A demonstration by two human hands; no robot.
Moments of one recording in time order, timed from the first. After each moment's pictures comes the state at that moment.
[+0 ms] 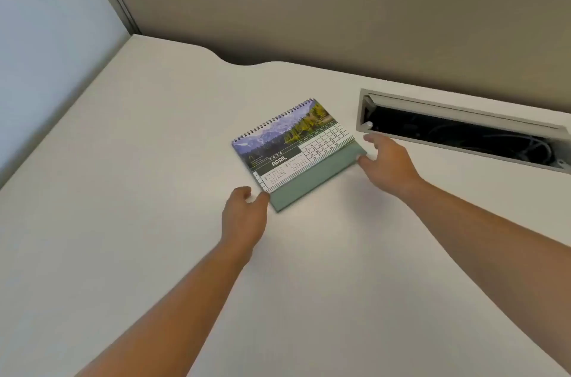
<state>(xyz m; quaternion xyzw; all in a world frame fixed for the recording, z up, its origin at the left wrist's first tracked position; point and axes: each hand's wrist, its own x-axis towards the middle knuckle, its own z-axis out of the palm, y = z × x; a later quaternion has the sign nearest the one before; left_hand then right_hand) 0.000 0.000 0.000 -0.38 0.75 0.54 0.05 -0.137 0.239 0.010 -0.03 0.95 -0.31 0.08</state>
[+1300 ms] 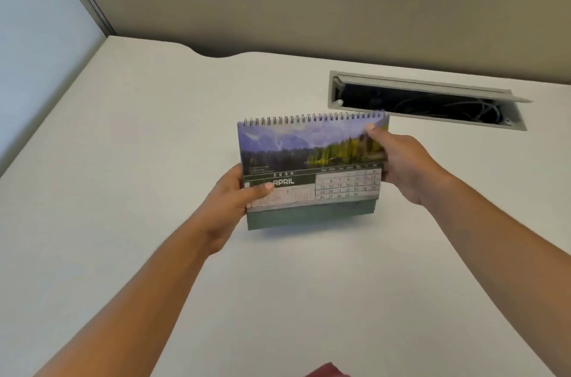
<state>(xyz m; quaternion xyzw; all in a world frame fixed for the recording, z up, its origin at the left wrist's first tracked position) 0.054 -0.004 0.053 -0.13 0.65 0.73 0.17 -0.031 0.276 0.085 0.15 0.76 -0.61 0.18</state>
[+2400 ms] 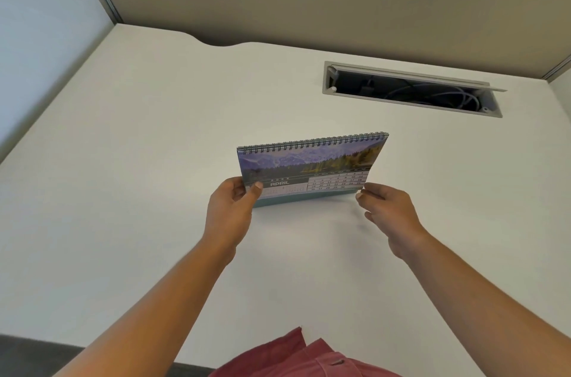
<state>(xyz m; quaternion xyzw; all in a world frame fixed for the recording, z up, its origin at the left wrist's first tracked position) 0.134 0.021 0.031 -0.26 0.73 0.64 0.02 0.100 0.287 0.028 0.24 0.77 -0.58 0.12</state>
